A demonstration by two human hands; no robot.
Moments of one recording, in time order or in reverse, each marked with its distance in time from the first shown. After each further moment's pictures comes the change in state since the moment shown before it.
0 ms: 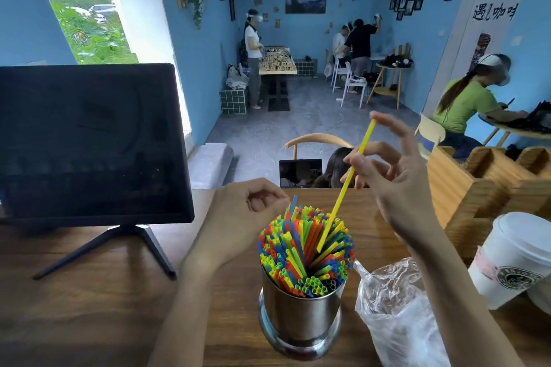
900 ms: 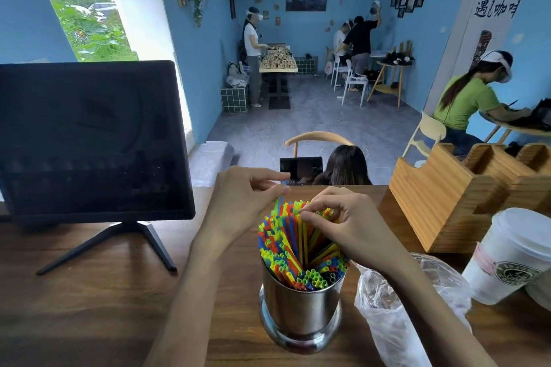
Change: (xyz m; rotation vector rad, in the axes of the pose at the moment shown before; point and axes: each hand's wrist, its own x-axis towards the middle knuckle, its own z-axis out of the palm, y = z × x) left_hand 0.020 -0.001 0.005 0.030 0.061 -0.003; right_hand -0.033 0.033 0.019 -0.572 -0.362 0.094
